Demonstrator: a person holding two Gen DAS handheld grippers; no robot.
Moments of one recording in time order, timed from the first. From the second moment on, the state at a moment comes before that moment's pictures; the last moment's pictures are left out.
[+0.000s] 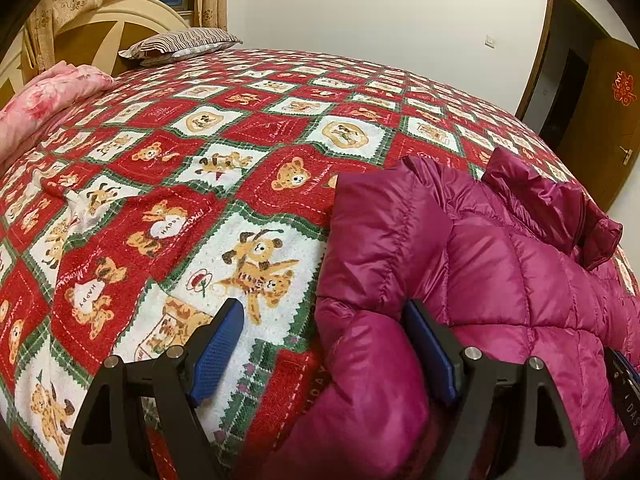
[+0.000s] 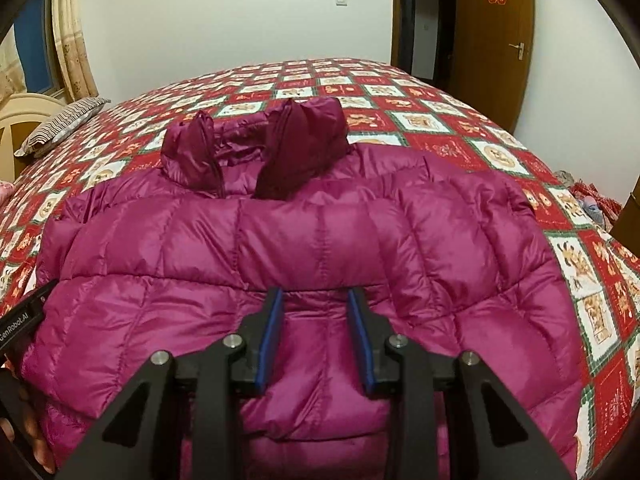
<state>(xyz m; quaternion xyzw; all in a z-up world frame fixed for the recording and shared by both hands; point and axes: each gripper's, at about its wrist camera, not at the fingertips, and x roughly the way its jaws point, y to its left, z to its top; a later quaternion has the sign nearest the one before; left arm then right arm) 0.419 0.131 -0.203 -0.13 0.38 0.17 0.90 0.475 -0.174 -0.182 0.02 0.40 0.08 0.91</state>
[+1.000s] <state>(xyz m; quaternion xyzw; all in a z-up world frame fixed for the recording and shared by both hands) 0.473 0.109 -0.098 -0.02 0.34 0.04 0.94 0.611 -0.177 -0.114 0.09 0.44 0.10 0.89</state>
